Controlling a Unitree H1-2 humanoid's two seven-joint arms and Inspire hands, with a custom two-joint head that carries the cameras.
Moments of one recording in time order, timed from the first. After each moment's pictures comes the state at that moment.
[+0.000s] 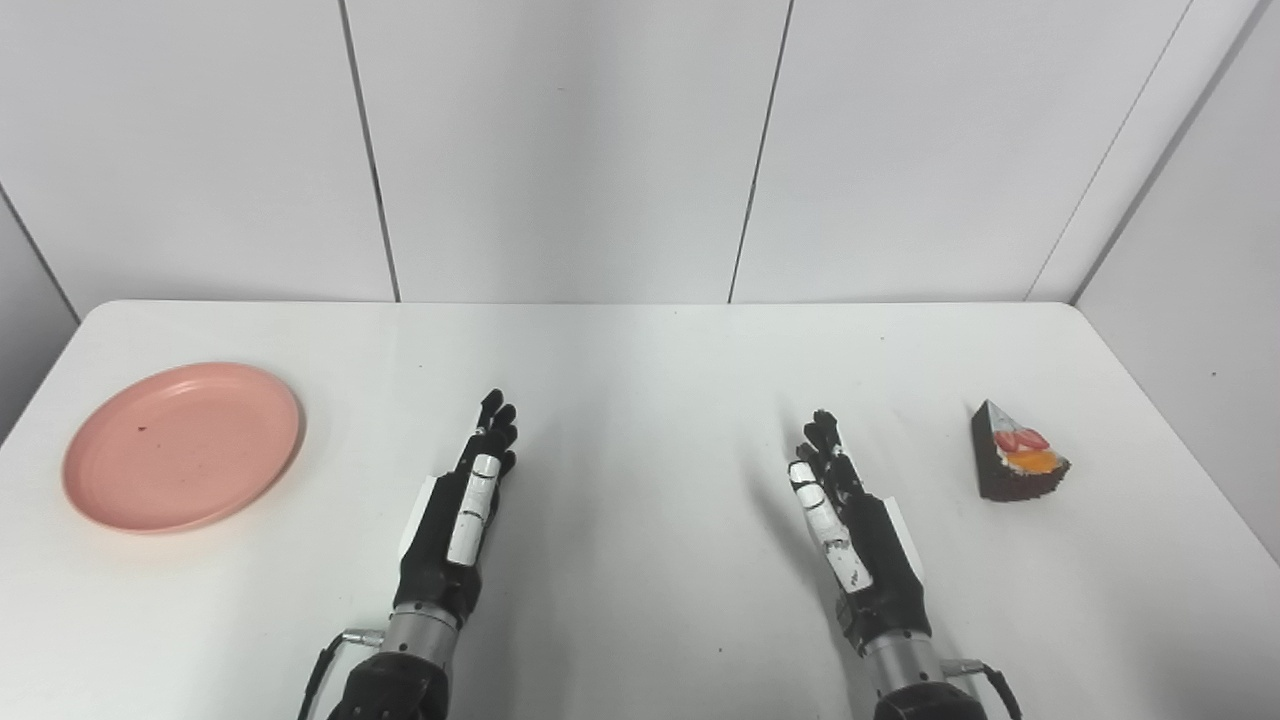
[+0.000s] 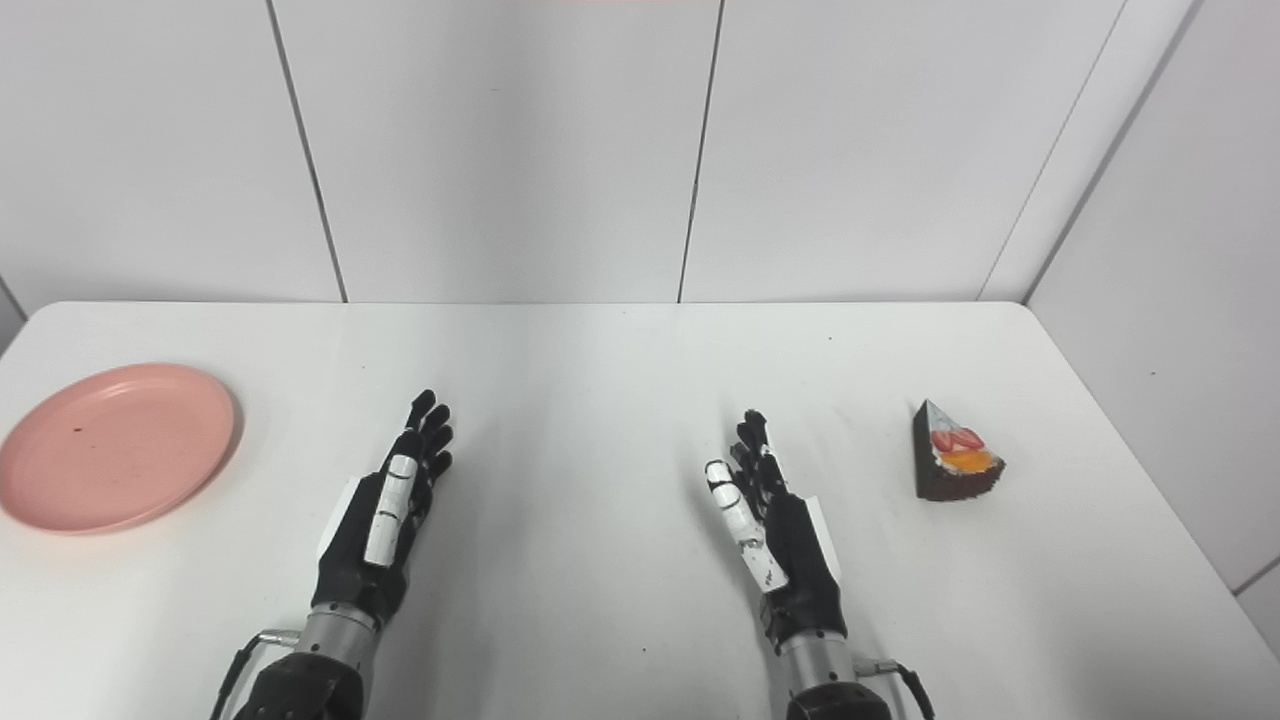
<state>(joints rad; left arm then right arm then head) -0.25 -0.07 -0.08 0.17 -0.04 -0.08 -0.07 -0.11 -0.04 -0.01 -0.11 0.03 0.06 0.02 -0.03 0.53</state>
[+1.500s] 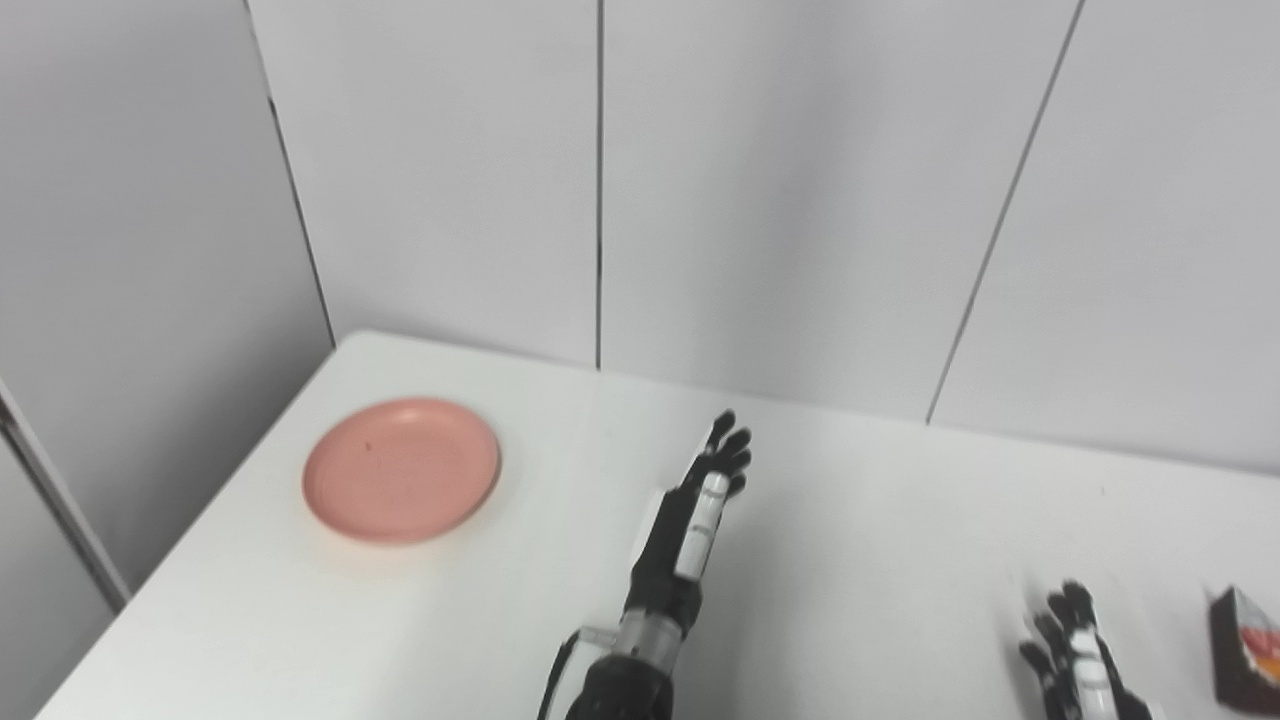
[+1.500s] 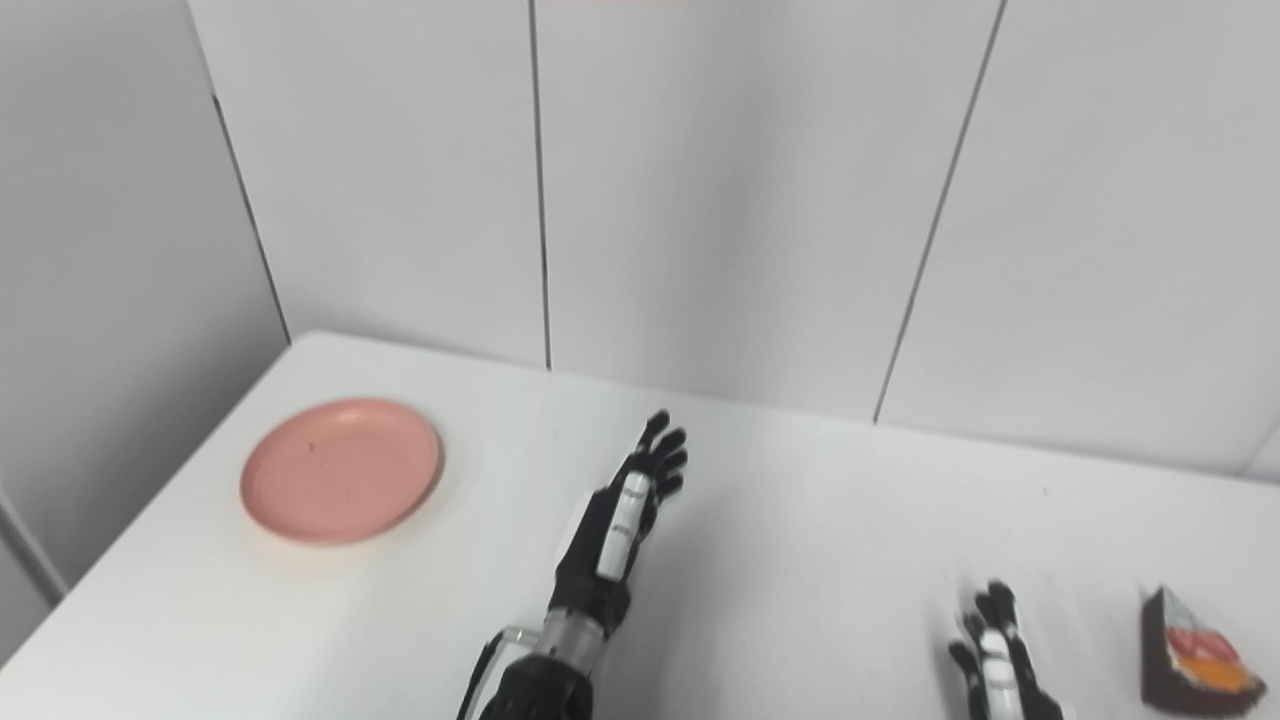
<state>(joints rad) -0.47 -0.15 0.03 0.48 -0.05 -0.34 0.04 -0.11 -0.10 -0.08 0.01 0.16 -0.05 0.10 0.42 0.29</state>
